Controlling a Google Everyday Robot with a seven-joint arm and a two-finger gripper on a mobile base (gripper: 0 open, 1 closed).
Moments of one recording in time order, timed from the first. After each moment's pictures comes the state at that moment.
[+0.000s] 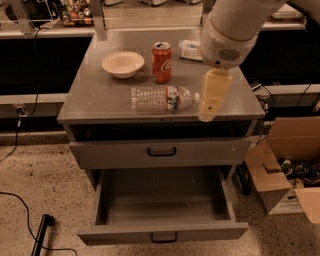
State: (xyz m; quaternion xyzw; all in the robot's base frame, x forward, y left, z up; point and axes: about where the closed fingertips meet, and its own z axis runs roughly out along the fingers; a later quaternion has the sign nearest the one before) arm 0.532 -0.100 0.960 -0.68 0.72 -0.05 0.17
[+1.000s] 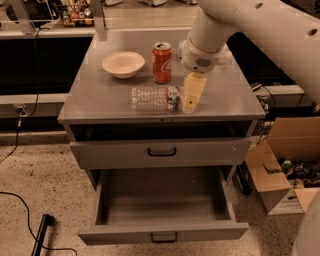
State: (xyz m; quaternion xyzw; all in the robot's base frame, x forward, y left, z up) arm 0.636 -0.081 0.884 -0.68 0.71 -0.02 0.17
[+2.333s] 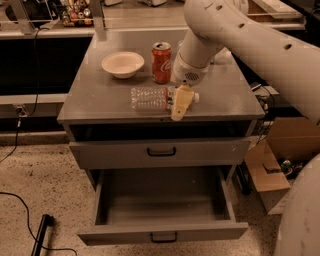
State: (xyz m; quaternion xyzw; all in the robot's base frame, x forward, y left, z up) arm 0.647 -0.053 0.838 -0.69 0.70 0.02 0.17
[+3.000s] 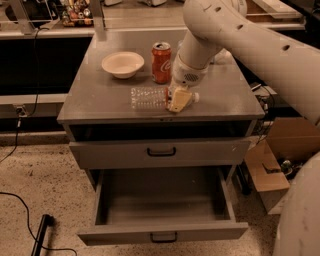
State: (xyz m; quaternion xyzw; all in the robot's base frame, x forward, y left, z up) arm 0.647 -0.051 0.834 -0.69 0.70 0.02 0.17
